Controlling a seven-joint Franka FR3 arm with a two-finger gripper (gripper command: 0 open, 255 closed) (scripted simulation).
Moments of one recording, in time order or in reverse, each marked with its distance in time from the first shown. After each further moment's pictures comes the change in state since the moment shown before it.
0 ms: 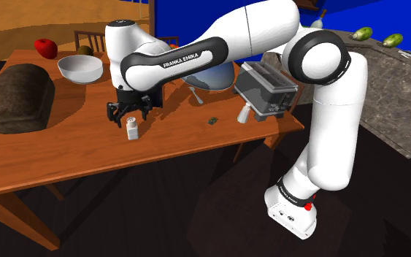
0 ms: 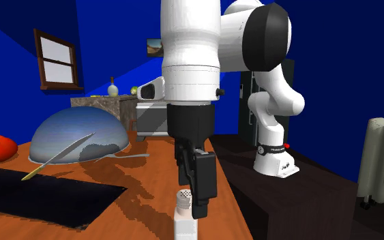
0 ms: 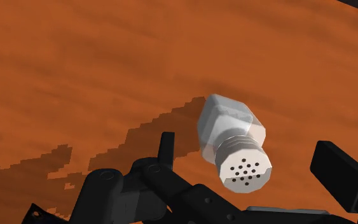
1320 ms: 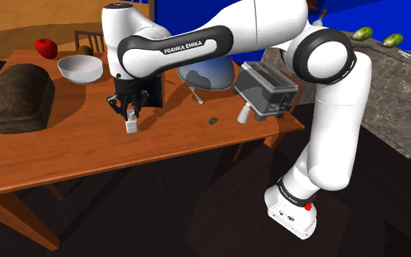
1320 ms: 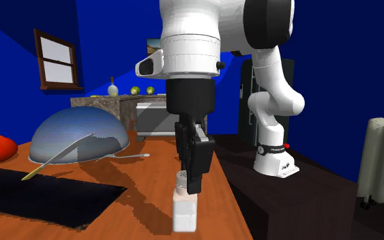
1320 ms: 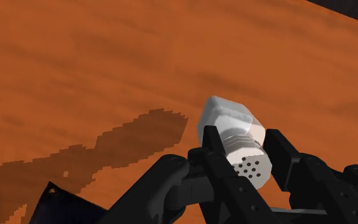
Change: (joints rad) arm -0.001 -0.028 0.007 0.055 0.014 -0.080 -0.009
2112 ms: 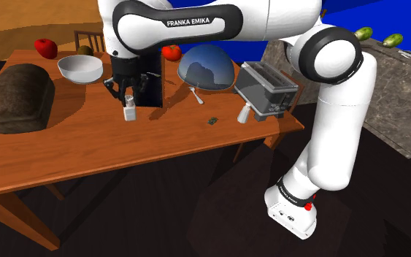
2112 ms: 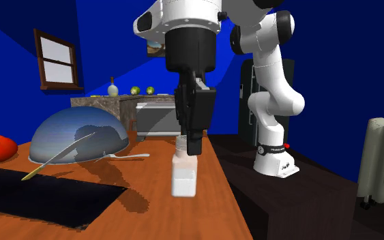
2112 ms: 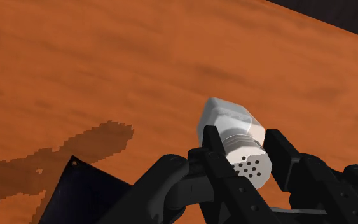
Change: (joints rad) arm 0.003 -0.032 0.009 0.115 0.017 -0.145 -0.012
